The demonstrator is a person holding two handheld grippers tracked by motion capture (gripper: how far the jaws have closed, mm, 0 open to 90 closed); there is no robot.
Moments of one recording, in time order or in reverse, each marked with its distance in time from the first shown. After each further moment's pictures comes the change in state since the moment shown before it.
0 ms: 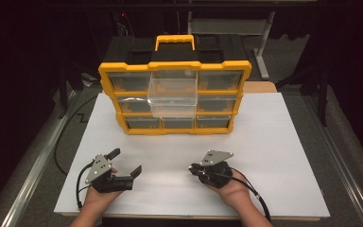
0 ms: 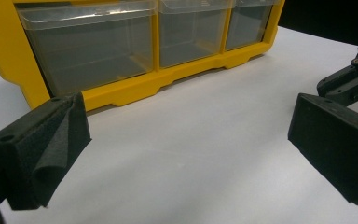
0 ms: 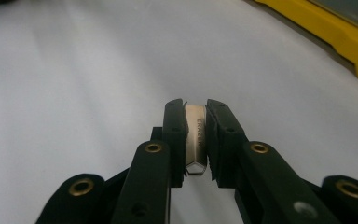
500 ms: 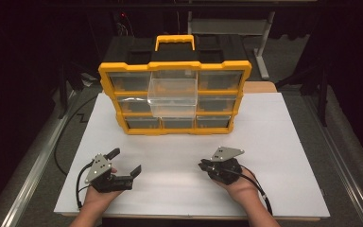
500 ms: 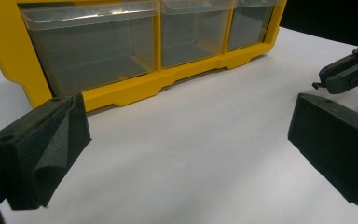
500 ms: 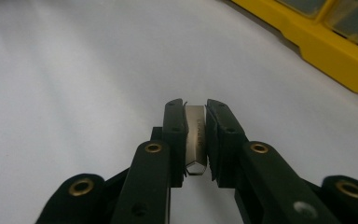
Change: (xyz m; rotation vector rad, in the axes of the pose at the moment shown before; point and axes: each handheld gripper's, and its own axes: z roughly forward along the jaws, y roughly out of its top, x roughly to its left) left arm 0.001 0.000 0.000 -0.002 0.004 -0.001; right arm -0.020 -0.009 -0.016 0.004 -0.065 0.038
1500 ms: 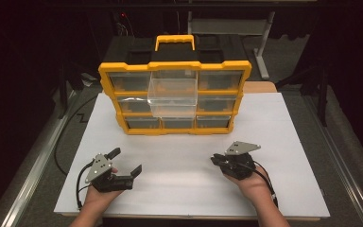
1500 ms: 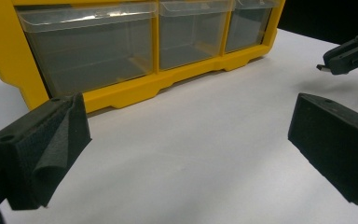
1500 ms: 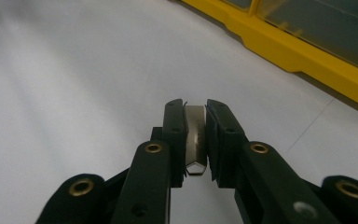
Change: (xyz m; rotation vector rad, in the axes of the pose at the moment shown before) left arm 0.000 0.001 0.001 -0.001 -0.009 -0.002; right arm -0.025 -0.005 -0.024 -0.010 -0.044 0.088
